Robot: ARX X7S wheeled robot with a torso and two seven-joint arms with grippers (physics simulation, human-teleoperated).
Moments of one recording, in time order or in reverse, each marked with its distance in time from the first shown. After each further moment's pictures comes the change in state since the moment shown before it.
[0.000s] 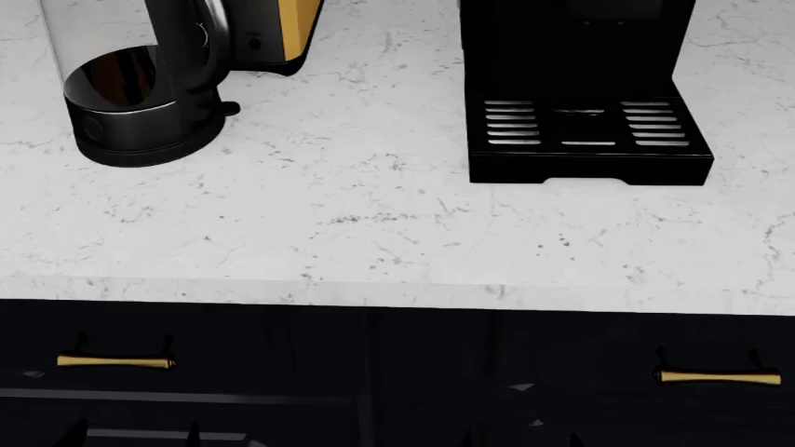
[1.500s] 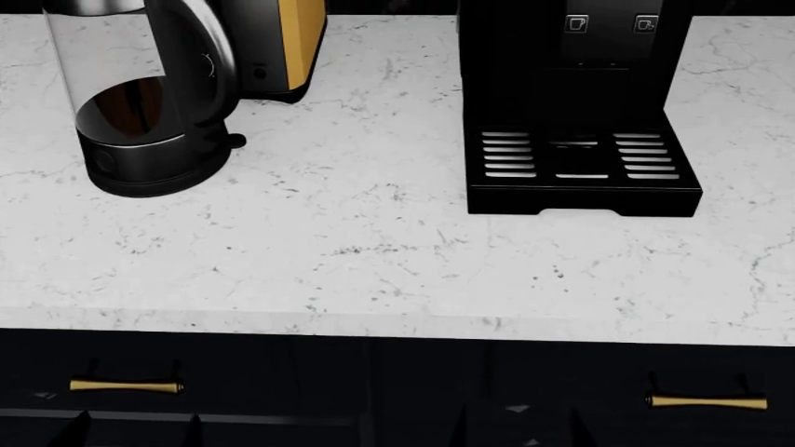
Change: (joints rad) left arm 0.025 -0.112 0.121 0.089 -0.184 0.002 -0.084; right arm -0.008 0.115 -0.139 -0.170 0.081 0.104 0.149
